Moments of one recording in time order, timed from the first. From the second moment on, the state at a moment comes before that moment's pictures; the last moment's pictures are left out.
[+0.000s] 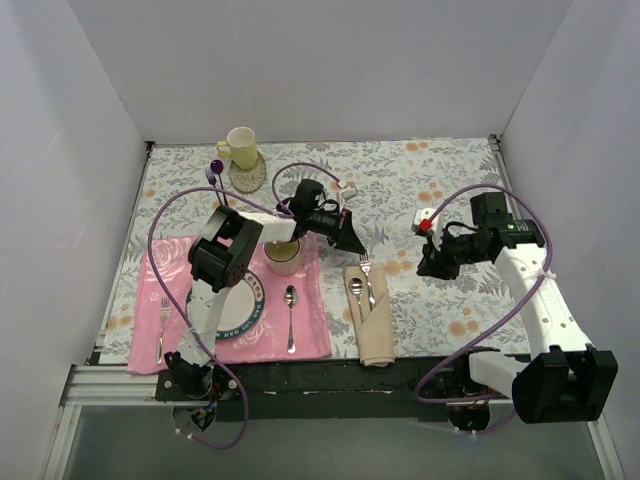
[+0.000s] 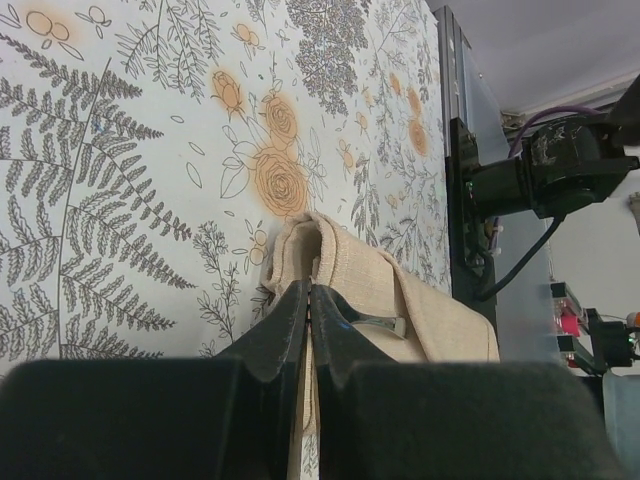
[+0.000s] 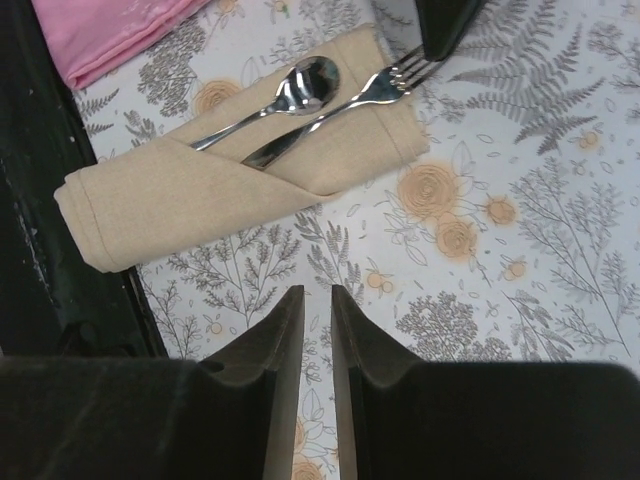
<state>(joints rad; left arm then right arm) -0.57 2.23 1.39 0.26 1.11 -0.34 0.07 1.15 1.04 -1.10 -0.80 -1.01</state>
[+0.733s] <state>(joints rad) -0.61 2.14 1.33 0.28 1.11 -0.35 0.34 1.29 0.84 -0.67 -0.72 -0.67</state>
